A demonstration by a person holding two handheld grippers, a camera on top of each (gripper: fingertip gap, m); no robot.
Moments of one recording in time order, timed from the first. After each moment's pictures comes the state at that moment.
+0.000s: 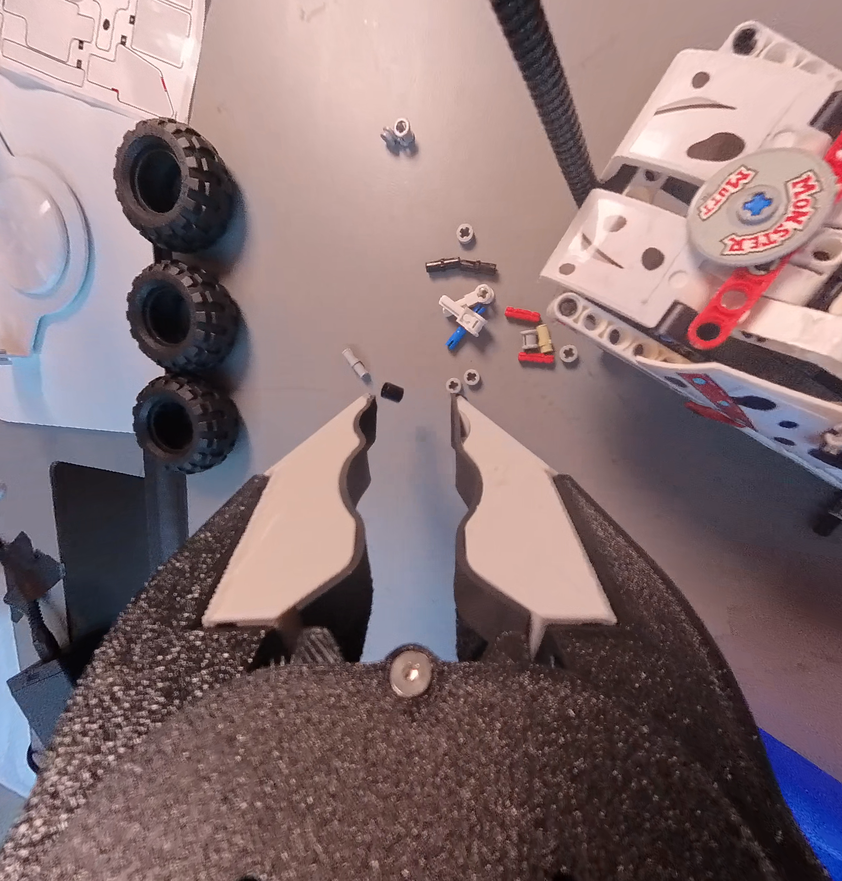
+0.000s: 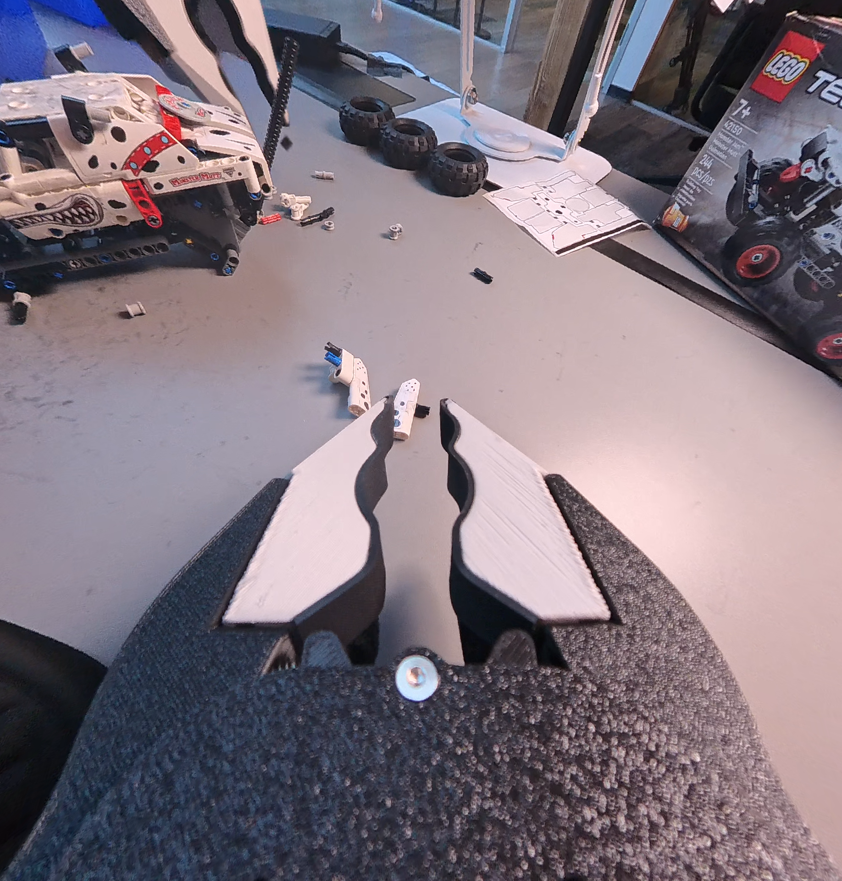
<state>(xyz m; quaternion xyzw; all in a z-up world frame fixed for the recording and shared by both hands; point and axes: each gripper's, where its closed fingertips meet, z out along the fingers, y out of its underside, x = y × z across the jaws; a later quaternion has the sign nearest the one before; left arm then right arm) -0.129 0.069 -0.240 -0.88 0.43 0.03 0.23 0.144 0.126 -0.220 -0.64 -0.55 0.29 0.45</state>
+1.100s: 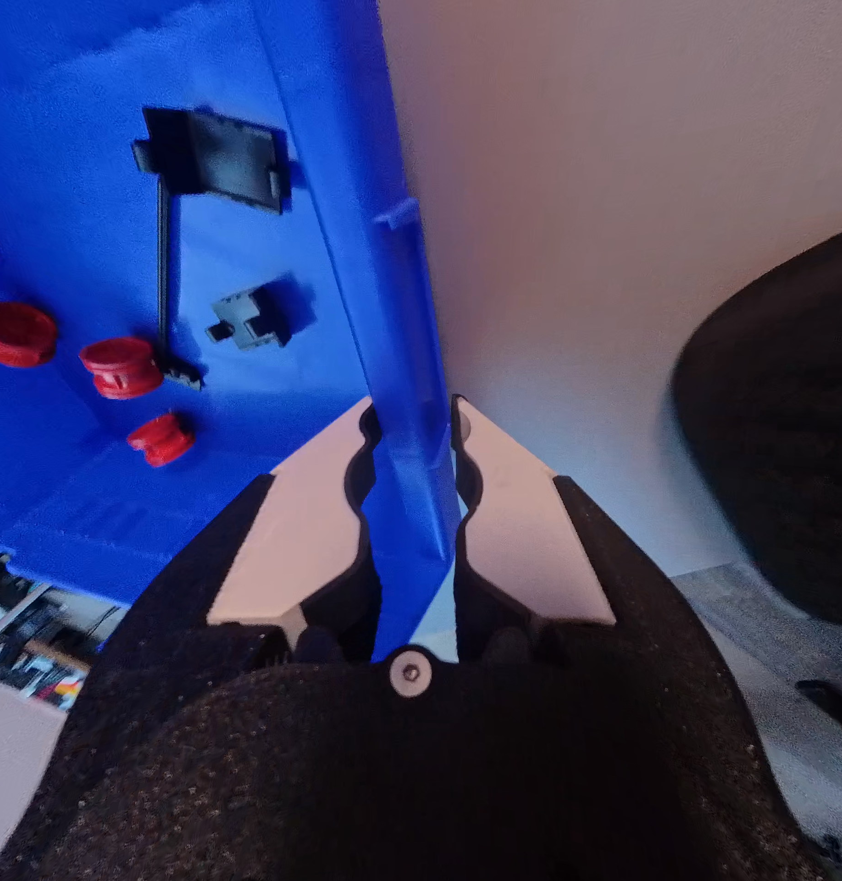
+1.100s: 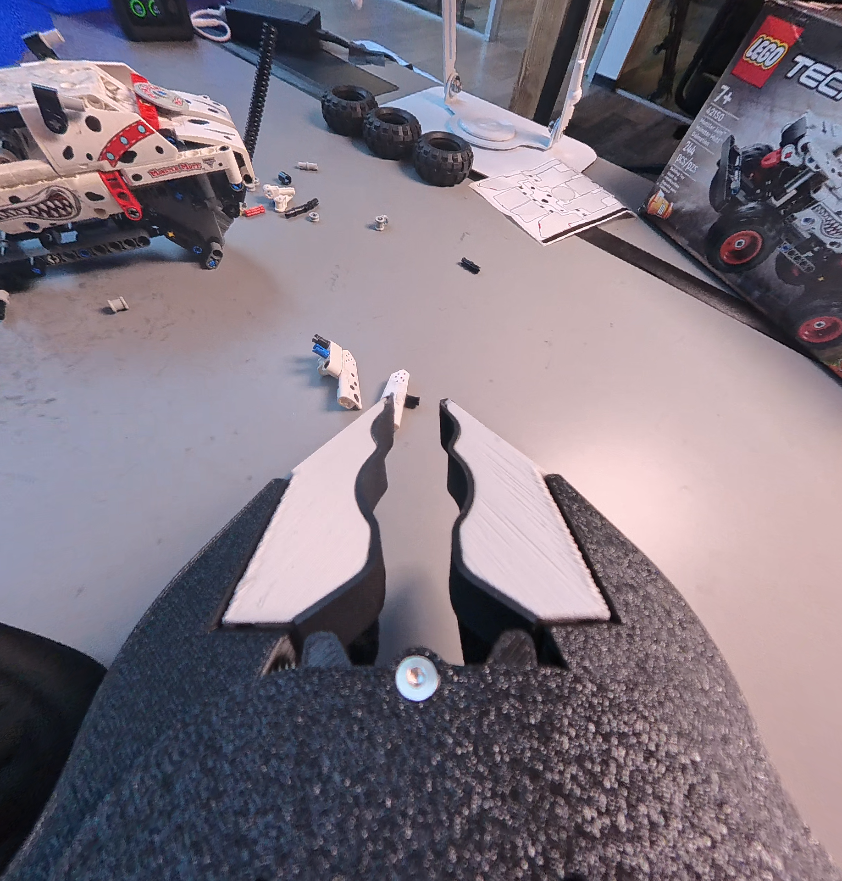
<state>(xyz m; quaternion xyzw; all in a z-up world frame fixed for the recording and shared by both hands) -0.199 -0.289 -0.257 -0.97 0.15 0.16 -0.05 0.150 0.130 -0.221 -0.65 -0.54 0.28 0.46</state>
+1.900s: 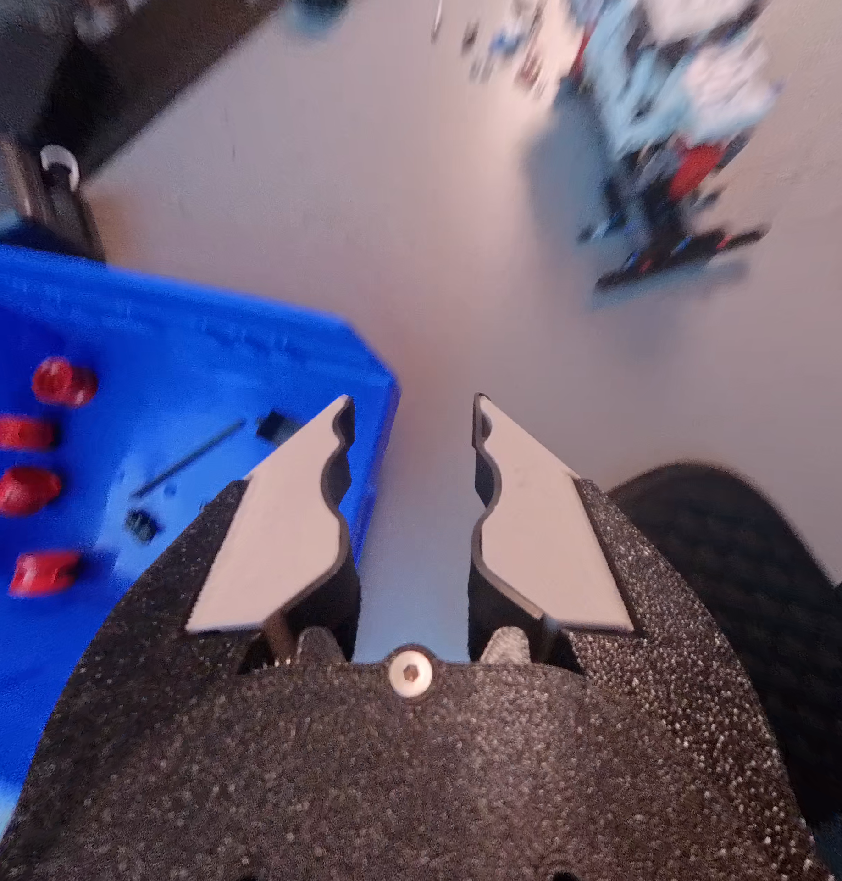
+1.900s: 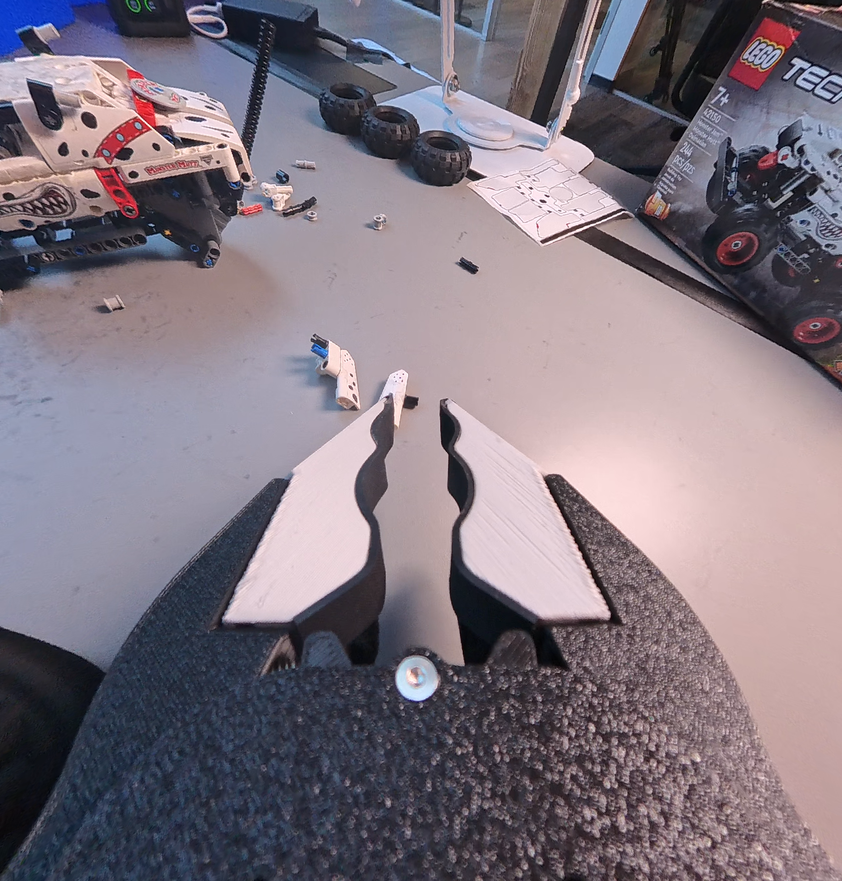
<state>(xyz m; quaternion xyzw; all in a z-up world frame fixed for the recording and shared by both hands) -0.170 -0.208 -0.171 -0.92 0.06 0.03 0.37 0.149 0.130 -0.221 -0.65 -0.54 0.27 0.46</state>
